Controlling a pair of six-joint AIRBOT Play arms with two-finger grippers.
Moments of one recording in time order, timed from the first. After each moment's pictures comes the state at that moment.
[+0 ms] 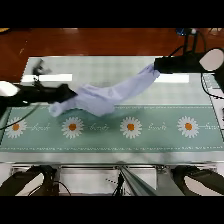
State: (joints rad) left arm 0.01 -0.96 0.88 0.72 -0.97 -1.38; right arm 0.17 -1.19 1.27 -1.29 0.82 1.60
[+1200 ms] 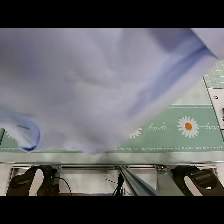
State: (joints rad) left arm 0.33 -0.51 1.68 0.72 -1.31 -1.44; right arm 0.17 -0.45 1.44 -1.72 1.07 1.97
